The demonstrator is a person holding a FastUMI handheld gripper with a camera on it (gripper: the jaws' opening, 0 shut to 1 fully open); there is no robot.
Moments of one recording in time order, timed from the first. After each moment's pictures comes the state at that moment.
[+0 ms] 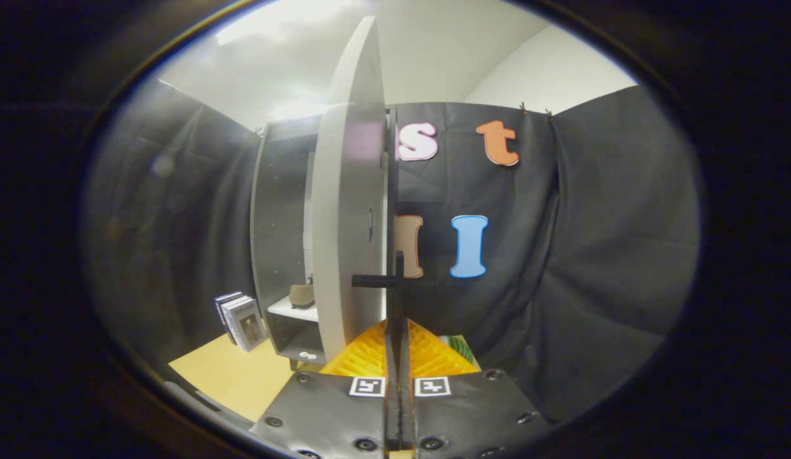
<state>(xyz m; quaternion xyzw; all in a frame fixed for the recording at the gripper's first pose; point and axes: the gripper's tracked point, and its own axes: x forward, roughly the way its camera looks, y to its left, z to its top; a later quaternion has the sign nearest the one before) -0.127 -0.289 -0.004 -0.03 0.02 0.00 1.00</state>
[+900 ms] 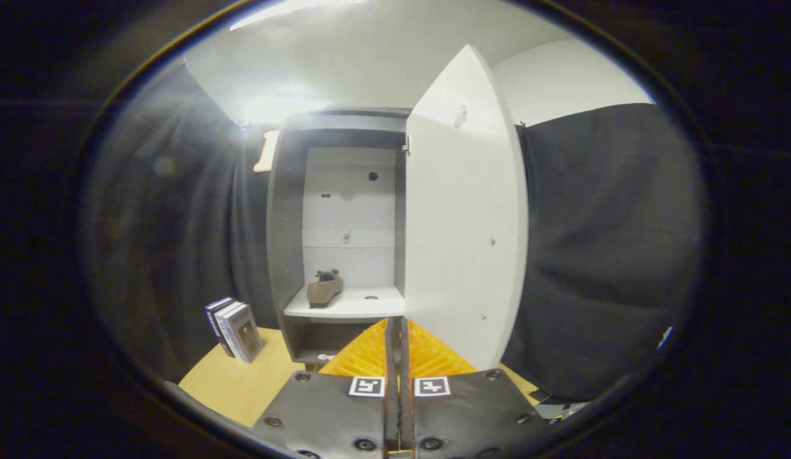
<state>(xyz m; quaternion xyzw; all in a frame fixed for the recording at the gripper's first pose) -0.162 -0.110 -0.063 -0.03 0.01 -0.09 1.00</state>
